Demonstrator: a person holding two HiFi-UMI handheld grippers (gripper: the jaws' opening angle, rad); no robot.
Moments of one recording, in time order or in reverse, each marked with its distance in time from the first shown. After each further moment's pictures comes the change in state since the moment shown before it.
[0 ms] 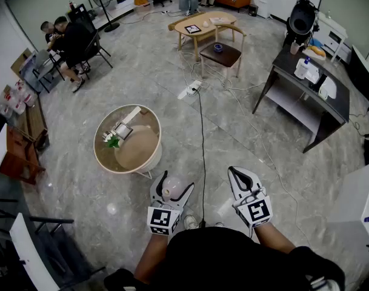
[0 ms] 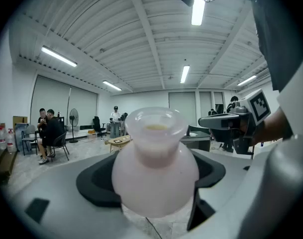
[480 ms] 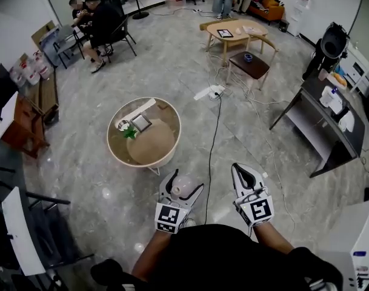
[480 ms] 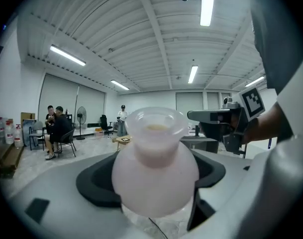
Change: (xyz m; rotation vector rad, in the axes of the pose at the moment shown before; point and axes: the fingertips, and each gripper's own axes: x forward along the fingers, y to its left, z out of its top) left arm -0.001 0.068 -0.019 -0.032 0.018 0.048; right arm 0.099 0.039 0.020 0.006 -0.063 0.093
